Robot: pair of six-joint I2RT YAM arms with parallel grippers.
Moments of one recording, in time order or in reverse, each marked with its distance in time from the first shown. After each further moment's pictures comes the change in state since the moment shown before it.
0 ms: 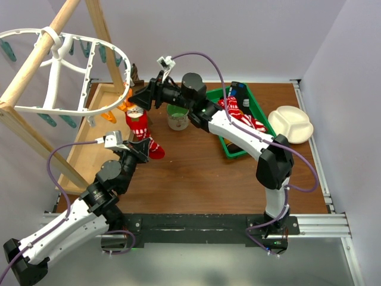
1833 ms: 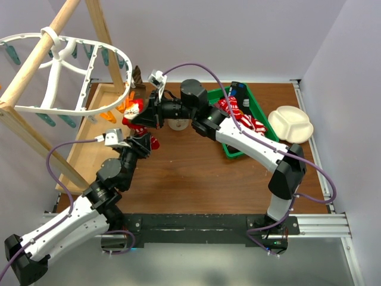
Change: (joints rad) left arm 0.000 0.058 0.010 0.123 -0.059 0.114; right arm 0.089 -0.146 -0.073 -0.240 -0.166 -0.166
